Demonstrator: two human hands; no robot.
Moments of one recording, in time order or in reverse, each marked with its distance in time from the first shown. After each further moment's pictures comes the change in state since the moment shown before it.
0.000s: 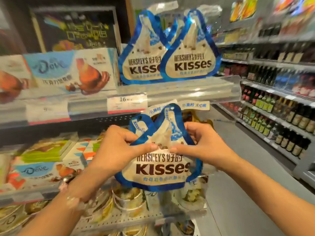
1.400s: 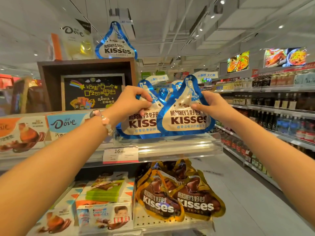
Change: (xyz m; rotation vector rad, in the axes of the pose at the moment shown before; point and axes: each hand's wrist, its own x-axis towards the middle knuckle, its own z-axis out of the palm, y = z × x) left_hand 0.168 0.126 -0.047 0.044 0.121 0.208; right_hand 0.134 -0.076 -0.172 -0.224 0.167 -0.193
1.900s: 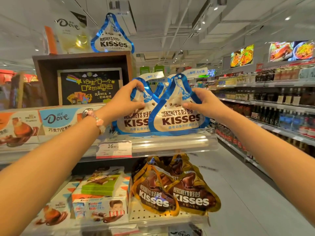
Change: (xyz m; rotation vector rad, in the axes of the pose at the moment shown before) left_hand 0.001 -0.017 0.007 0.185 0.008 0.157; right_hand 0.005 0.009 0.006 -0.131 -0.026 -0.042
